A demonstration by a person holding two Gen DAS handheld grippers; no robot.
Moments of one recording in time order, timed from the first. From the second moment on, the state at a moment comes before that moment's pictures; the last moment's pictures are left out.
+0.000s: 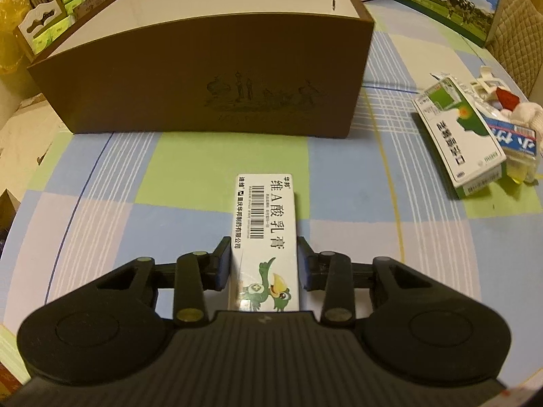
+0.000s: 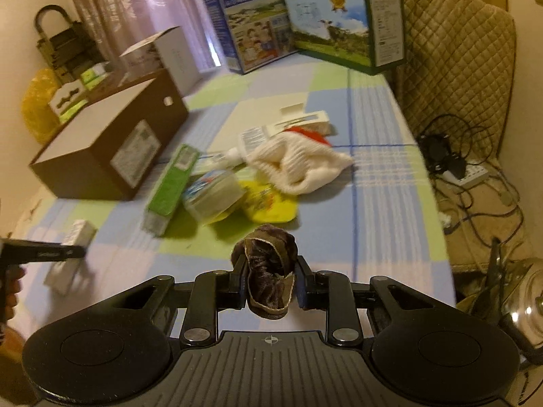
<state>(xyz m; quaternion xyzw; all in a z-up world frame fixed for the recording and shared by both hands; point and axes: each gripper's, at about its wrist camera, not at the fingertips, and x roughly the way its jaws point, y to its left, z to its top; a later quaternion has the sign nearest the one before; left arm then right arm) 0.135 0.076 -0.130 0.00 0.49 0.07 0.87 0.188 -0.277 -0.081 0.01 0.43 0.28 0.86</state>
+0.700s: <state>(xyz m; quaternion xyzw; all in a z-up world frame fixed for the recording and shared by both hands) 0.112 0.172 -0.021 -0.03 0.44 0.04 0.90 0.165 -0.086 -0.020 0.01 0.38 0.42 0.82</state>
